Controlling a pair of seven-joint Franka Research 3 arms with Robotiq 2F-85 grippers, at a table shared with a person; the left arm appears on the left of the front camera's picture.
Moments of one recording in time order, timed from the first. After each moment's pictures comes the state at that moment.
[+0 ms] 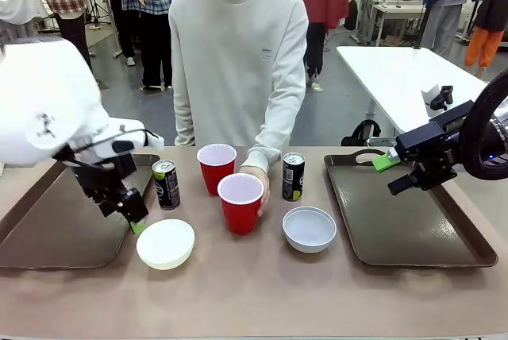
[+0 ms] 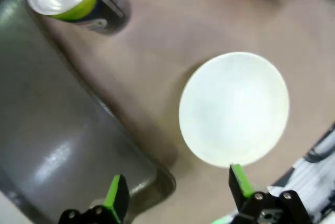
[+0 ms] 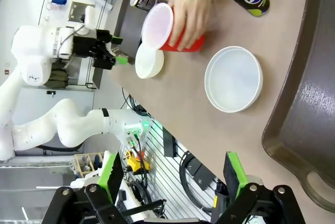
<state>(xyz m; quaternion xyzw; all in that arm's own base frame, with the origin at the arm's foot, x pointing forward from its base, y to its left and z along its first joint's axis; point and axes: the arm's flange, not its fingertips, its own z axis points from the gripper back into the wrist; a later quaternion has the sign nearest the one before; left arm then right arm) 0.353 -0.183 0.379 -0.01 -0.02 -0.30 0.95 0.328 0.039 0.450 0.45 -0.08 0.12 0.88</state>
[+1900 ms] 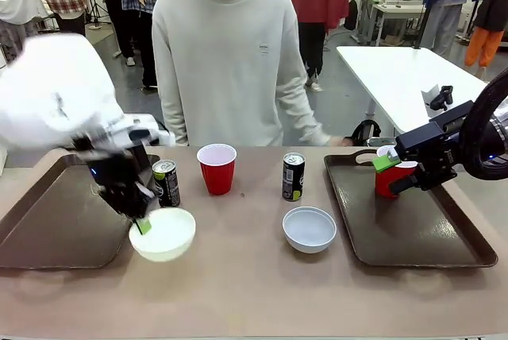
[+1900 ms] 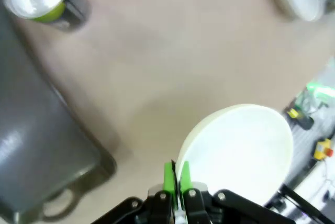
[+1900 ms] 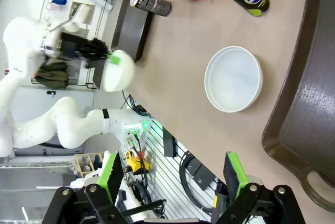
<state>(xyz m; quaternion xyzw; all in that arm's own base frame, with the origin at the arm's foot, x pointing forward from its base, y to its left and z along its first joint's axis) 0.351 -0.189 0.427 -0.13 0.03 -0.23 0.96 0.328 0.039 0.450 0.45 -0.08 0.12 0.88</state>
